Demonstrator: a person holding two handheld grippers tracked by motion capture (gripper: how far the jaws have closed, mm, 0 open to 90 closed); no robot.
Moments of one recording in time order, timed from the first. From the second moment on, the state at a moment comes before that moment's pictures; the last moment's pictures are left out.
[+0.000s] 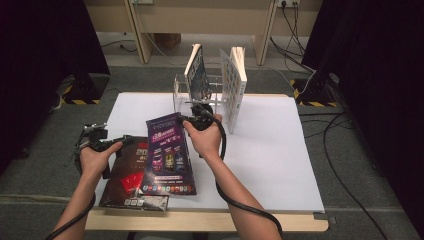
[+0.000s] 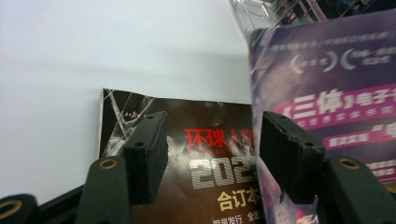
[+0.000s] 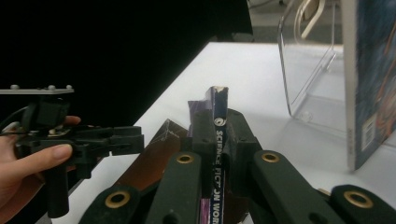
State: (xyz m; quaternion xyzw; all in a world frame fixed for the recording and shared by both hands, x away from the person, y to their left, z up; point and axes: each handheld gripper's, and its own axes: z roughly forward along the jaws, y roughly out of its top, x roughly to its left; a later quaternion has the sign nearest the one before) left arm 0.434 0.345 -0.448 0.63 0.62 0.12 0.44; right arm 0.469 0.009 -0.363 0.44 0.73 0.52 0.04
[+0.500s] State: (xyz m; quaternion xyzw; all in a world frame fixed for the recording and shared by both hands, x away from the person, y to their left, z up) left arm 0.434 0.335 -0.439 0.64 0.61 0.12 0.45; right arm 0.449 -0.019 -0.332 0.42 0.72 0.54 0.10
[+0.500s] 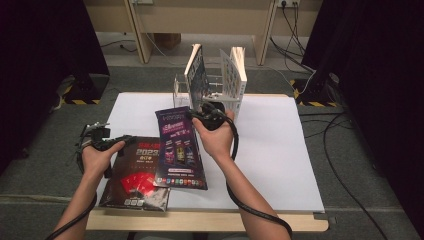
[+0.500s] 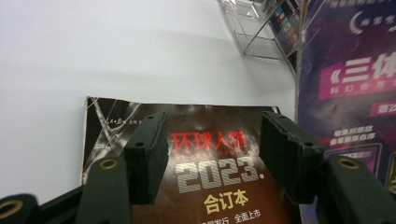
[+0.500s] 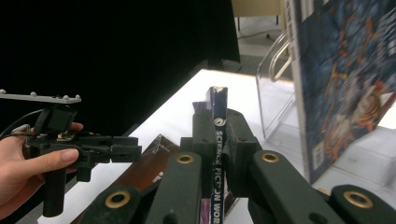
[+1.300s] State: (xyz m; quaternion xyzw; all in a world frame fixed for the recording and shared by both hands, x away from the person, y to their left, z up) left arm 0.435 0.309 -0.421 0.66 0.58 0.14 0.45; right arm 0.425 -0.090 -0.298 0.43 0.69 0.55 0.17
